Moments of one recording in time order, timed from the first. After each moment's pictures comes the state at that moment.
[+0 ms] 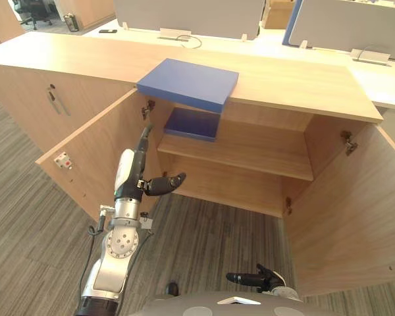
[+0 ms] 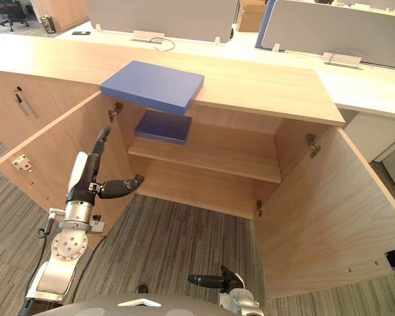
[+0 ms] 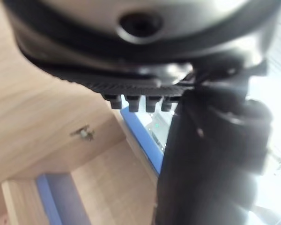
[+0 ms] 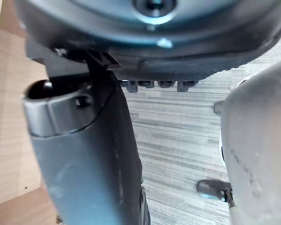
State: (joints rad) left arm 0.16 0.20 -0.02 -0.15 0.46 -0.19 0.22; right arm 0.01 -0.07 -0.08 1.20 0.01 -0.06 0.06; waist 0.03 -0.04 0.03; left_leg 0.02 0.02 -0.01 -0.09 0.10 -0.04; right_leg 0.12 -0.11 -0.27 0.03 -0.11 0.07
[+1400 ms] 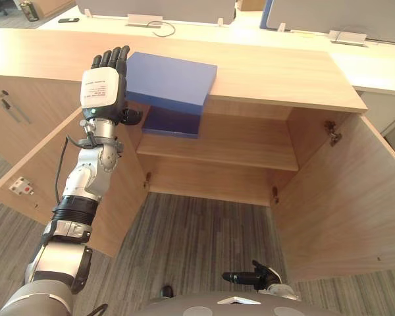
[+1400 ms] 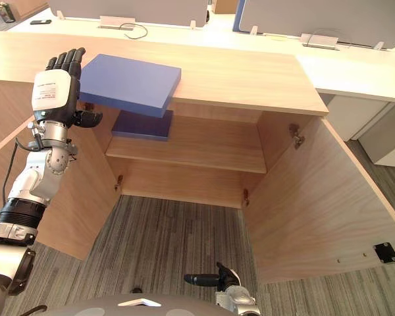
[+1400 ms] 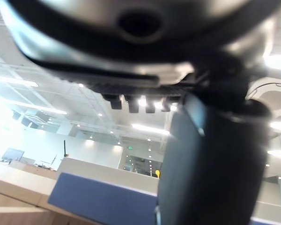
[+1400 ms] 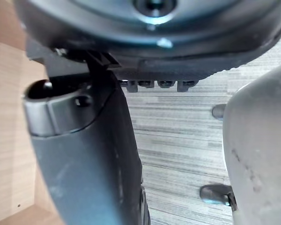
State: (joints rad) left arm -0.54 0.56 -0.10 0.36 0.83 -0.03 0.37; right arm 0.01 -0.05 -0.07 1.16 0.00 -0.06 0.05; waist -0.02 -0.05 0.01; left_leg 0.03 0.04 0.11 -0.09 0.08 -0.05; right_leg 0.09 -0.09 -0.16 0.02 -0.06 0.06
